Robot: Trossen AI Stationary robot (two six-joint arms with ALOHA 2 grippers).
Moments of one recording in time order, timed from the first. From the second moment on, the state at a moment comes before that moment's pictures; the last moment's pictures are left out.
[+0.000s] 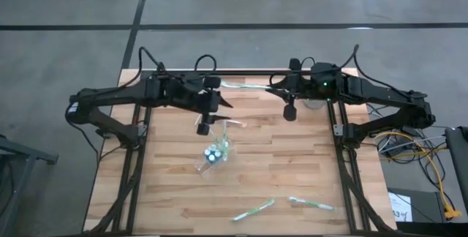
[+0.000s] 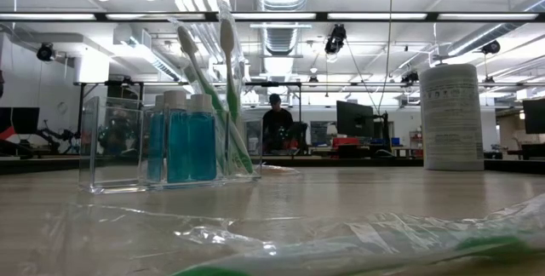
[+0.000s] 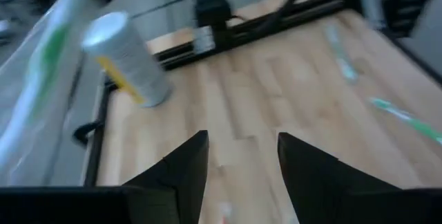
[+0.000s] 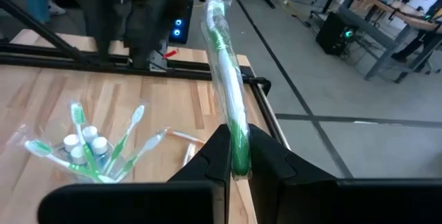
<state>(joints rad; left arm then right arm) 0.09 1.33 1.44 -0.58 0.10 0.36 -0.16 1.14 1.23 -0.42 0.08 -0.19</state>
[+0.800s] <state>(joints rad) 0.09 0.87 0.42 0.84 -0.12 0.20 -0.14 1.15 1.23 -0.32 0.00 -0.21</state>
